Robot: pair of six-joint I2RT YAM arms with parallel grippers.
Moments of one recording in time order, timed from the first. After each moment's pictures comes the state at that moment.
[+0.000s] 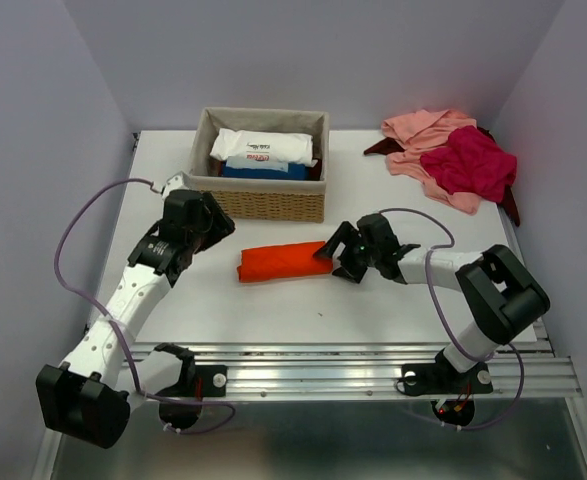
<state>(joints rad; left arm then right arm) -0.32 1.03 0.94 -0.53 -0.14 -0.72 0.56 1.59 0.71 0.13 -0.19 1.15</state>
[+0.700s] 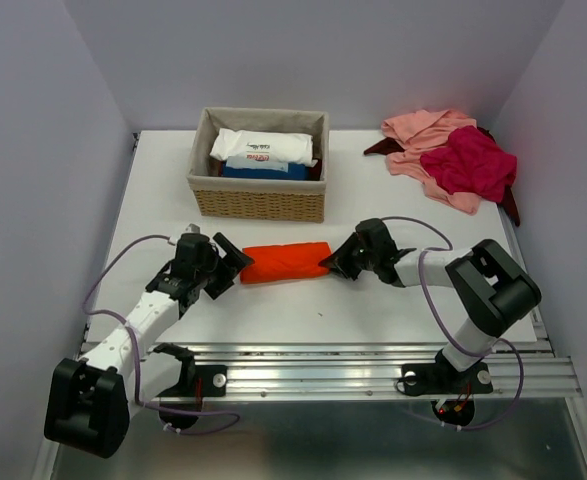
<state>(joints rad) -0.30 0.97 0.48 -0.29 0.10 -1.01 0.56 1.66 0.67 0.24 -0.19 1.29</state>
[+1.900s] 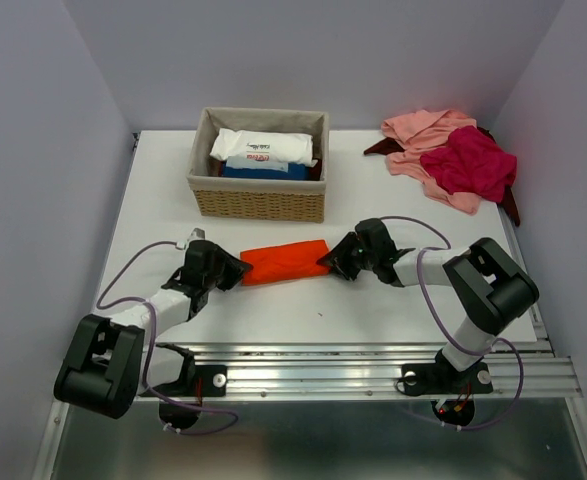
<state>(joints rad) -0.30 1.19 0.31 0.20 0.10 -1.09 0.56 1.68 0.67 0.27 -0.19 1.26</state>
